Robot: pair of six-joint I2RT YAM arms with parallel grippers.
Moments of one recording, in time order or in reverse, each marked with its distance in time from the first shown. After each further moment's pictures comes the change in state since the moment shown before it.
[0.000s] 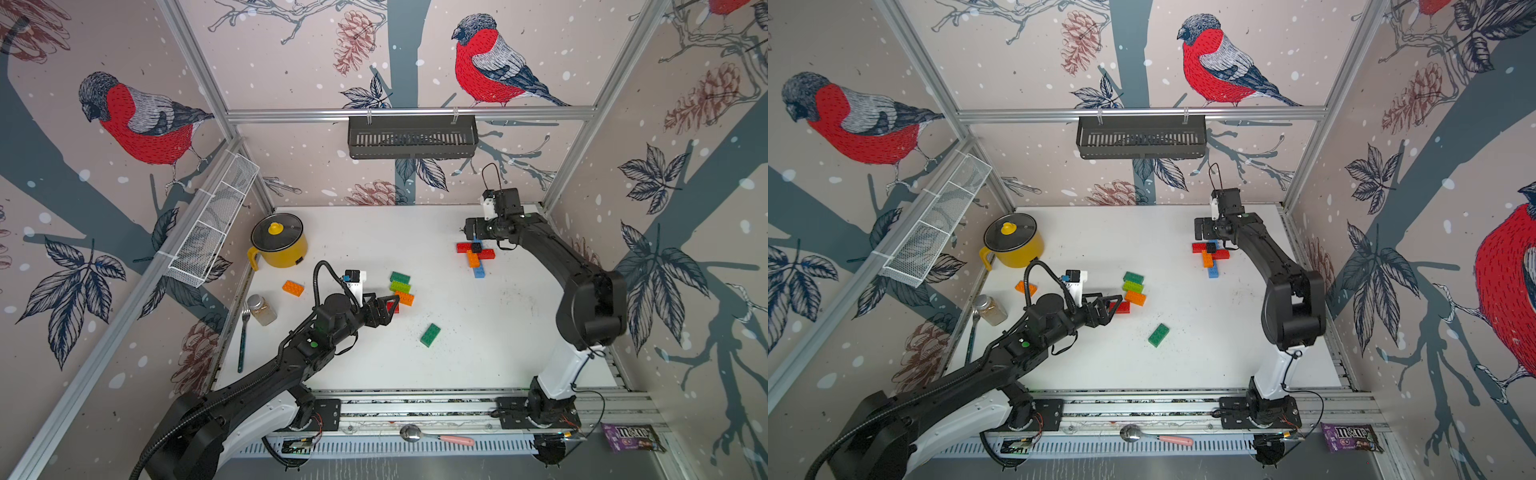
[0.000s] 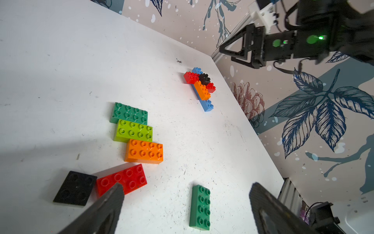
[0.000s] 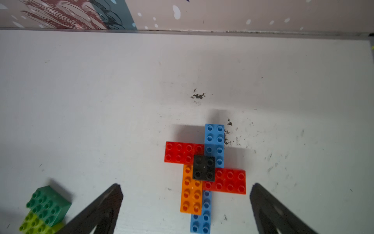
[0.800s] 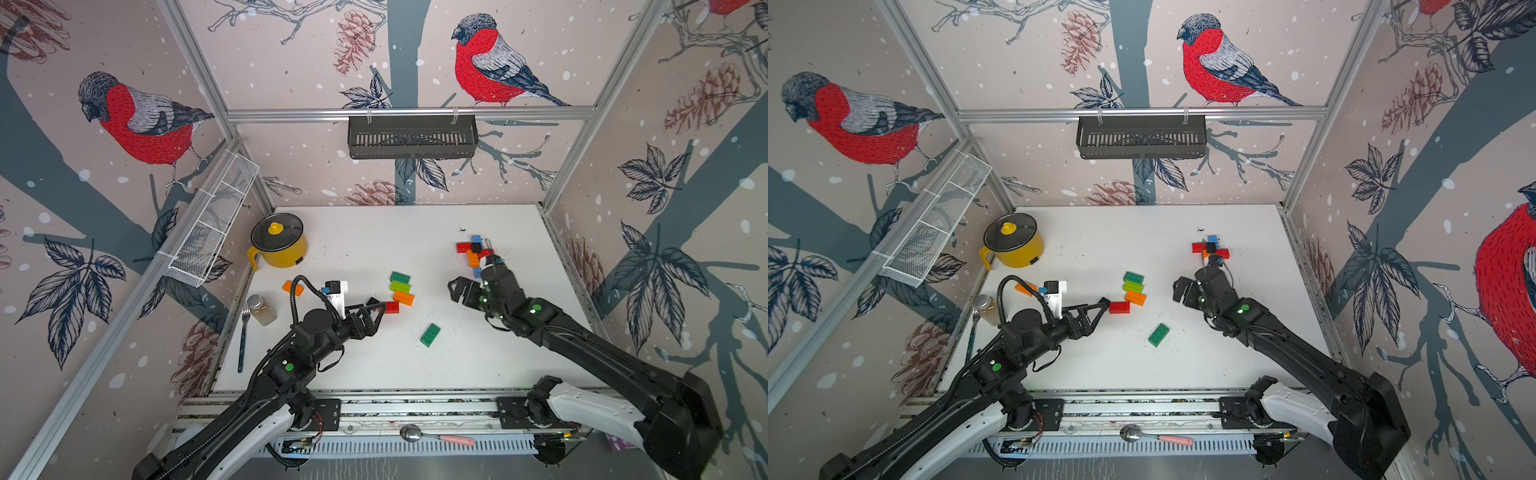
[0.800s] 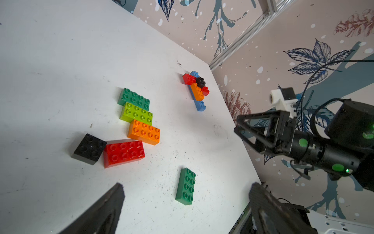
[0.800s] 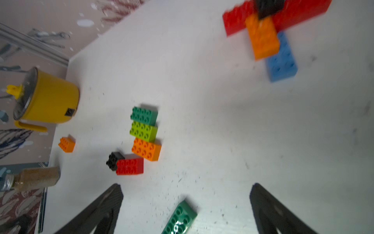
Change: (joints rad) left arm 0.000 -0.334 -0.035 -0.305 -0.011 -0.116; right arm 0.488 -0.591 -0.765 0.167 0.148 0.788
